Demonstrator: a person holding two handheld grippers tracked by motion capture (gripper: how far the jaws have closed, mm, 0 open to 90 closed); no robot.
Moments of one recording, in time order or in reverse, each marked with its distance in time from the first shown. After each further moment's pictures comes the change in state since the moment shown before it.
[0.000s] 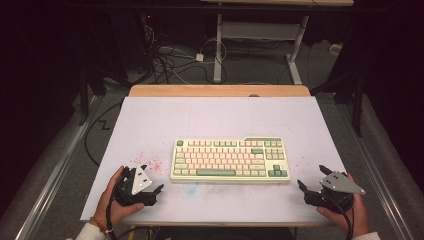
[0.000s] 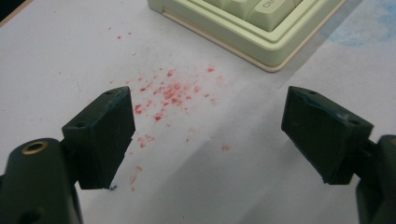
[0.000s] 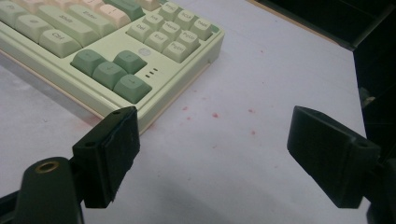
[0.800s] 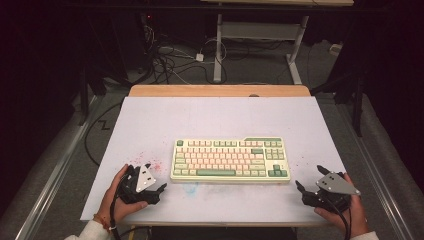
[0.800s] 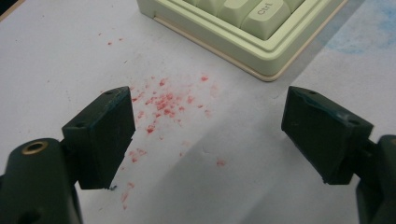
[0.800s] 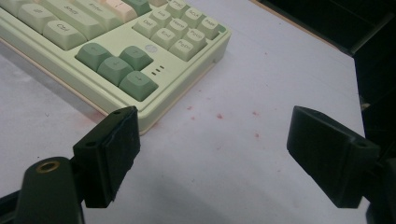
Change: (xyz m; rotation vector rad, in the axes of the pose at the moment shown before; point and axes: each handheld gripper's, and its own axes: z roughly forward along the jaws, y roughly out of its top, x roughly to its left) left arm -0.001 0.006 0.008 0.011 -0.016 0.013; right arm 0.006 0.001 0.003 0.007 -0.008 -0.050
